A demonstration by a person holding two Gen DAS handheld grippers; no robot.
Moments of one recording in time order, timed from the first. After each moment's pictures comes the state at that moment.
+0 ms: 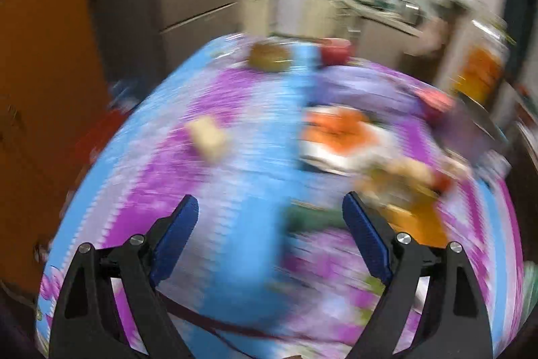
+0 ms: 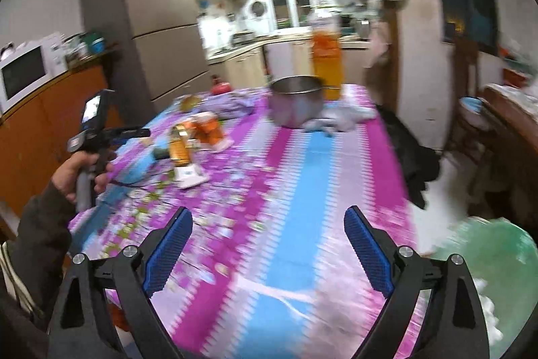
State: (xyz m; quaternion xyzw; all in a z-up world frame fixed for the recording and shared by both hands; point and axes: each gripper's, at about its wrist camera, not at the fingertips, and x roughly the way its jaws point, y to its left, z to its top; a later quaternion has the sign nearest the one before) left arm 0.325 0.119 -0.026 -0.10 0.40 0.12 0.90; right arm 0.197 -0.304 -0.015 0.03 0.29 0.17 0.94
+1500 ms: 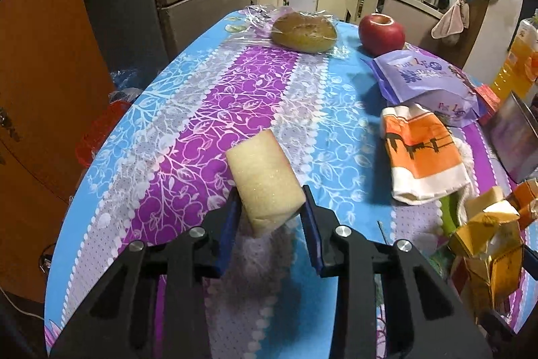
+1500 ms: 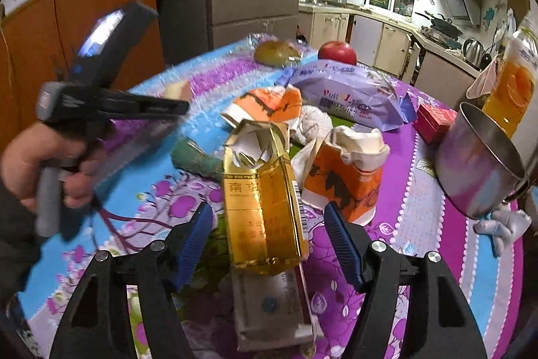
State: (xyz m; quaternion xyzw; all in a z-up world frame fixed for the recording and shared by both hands) left arm 0.380 0.142 -0.059 -0.07 0.43 0.12 0.89; right arm 0.432 -0.040 -0.083 -0.15 0.35 0.27 0.88
